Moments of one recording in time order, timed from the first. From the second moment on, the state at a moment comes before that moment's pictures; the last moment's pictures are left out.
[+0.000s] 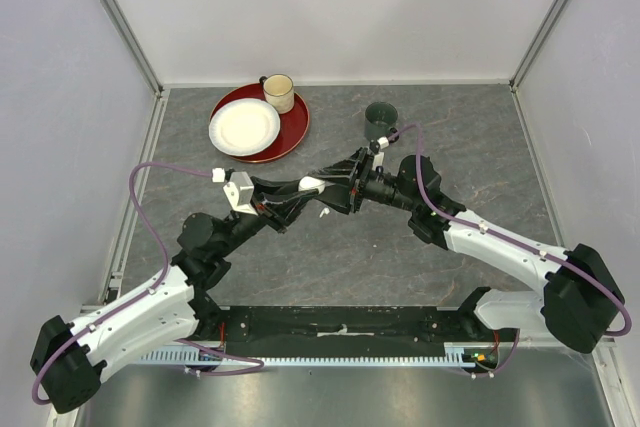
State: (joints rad) left arm -0.77 0.74 0.40 0.72 0.21 -0.24; right arm 0.75 1.24 0.76 0.50 -0.48 1.87
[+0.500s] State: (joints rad) left arm -0.77 0.76 0.40 0.71 0.21 -0.24; right arm 0.75 1.24 0.75 0.51 -0.48 1.87
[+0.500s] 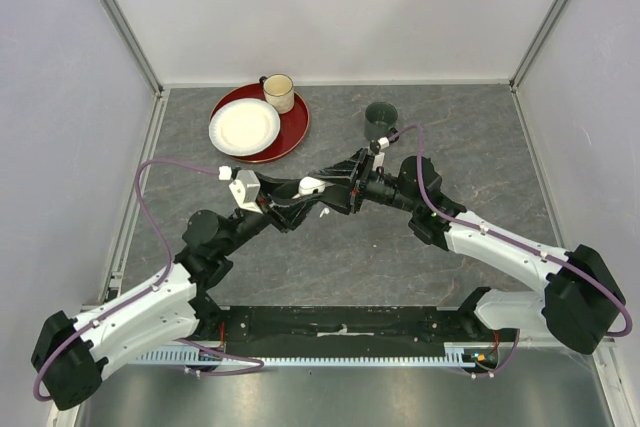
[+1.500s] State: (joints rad) left arm -0.78 0.81 0.41 0.76 0.22 -0.26; right arm 0.77 1.24 0.75 0.52 -0.46 1.87
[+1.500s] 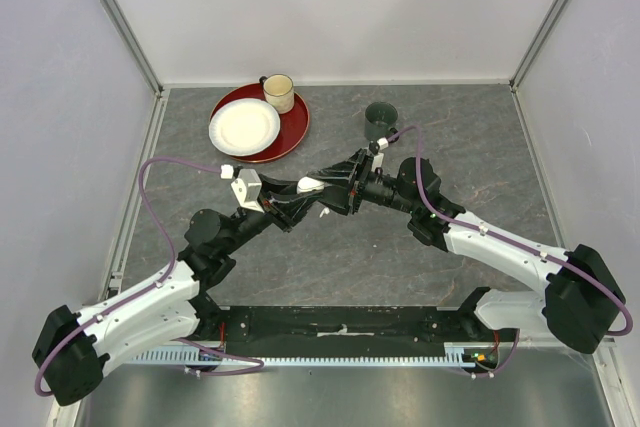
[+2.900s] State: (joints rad) left arm -0.78 0.83 0.41 0.77 0.22 -0.26; right arm 0.78 1.24 0.69 0.61 -0.42 1.94
